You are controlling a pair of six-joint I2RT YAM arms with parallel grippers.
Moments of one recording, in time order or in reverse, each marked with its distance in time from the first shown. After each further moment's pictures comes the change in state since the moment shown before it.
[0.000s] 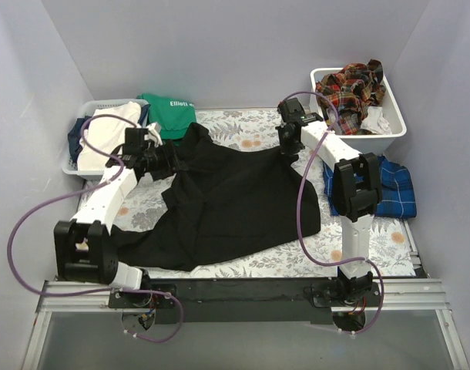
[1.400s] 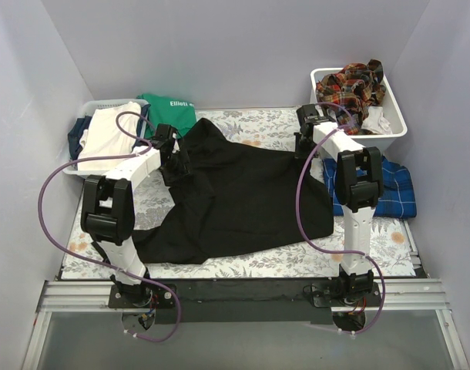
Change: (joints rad) left arm -0.122 0.388 0.211 -0.177 -0.243 -0.082; right arm -0.150 0.112 0.000 -0.027 -0.035 0.108
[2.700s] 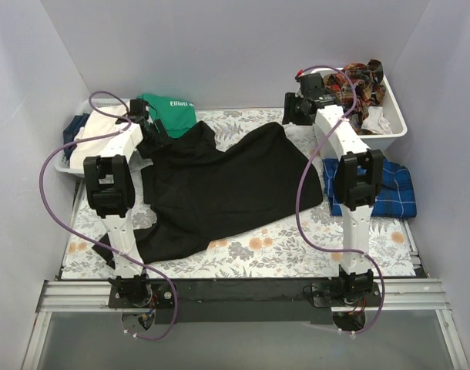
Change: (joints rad) left arm 0.216 0.332 0.424 -0.023 -0.076 0.052; right arm 0.011 0.075 0.372 0.092 -0.145 -0.034
